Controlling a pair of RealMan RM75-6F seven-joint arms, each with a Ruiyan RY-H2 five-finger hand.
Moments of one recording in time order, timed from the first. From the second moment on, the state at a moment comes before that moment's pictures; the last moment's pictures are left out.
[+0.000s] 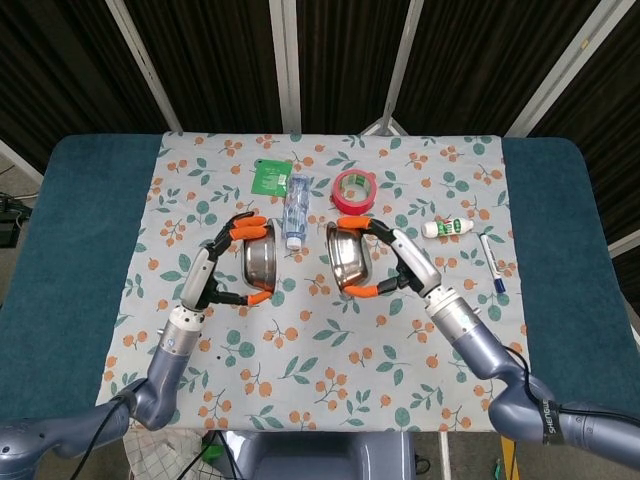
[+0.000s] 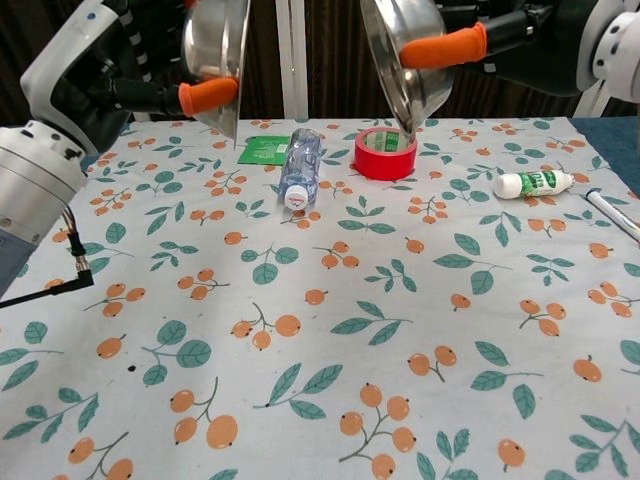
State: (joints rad) left arm -0.67 -1.88 -0.23 -1.04 1.62 1.53 -0.89; right arm 0.71 -1.28 0.34 -1.74 -1.31 0.91 0.80
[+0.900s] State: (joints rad) left arm -0.69 -1.94 -0.23 -0.87 1.61 1.63 -0.99; right arm 0.73 -1.30 0.36 -1.81 -1.22 0.88 0.73
